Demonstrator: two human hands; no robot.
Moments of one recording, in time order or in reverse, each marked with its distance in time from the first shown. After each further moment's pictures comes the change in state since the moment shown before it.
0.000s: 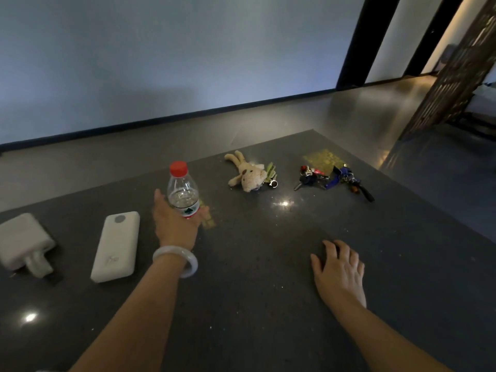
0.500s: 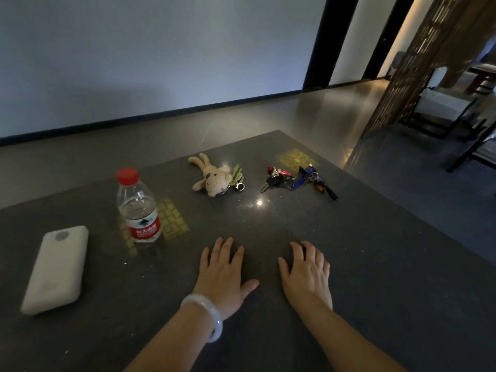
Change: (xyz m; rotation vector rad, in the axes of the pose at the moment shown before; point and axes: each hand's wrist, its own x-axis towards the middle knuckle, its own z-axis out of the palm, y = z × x) left_hand -0.107 -0.010 0.079 1.017 -0.711 0.618; right_hand 0.001 -0.001 0.004 0.039 0.012 -0.002
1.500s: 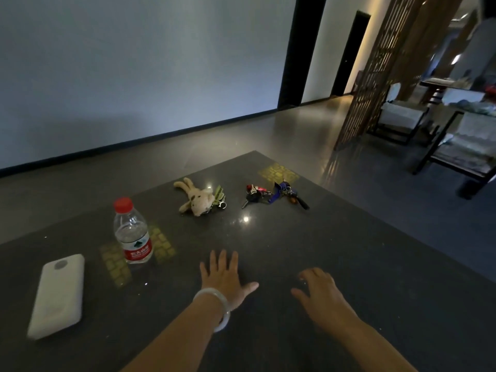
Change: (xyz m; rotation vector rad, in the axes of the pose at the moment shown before) left_hand 0.025 0.025 0.009 0.037 -0.110 -0.058; right_hand -0.050 0.047 -0.087 0.138 -0.223 -0.054
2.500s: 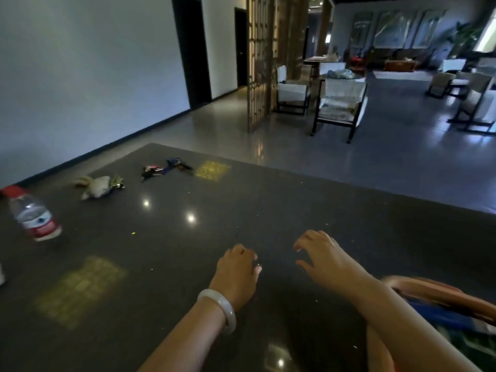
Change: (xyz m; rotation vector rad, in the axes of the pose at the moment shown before) left_hand -0.326 0.238 0.037 -0.204 0.162 0.602; right_hand -0.366 0.157 -0.101 -0.146 0.211 0.011
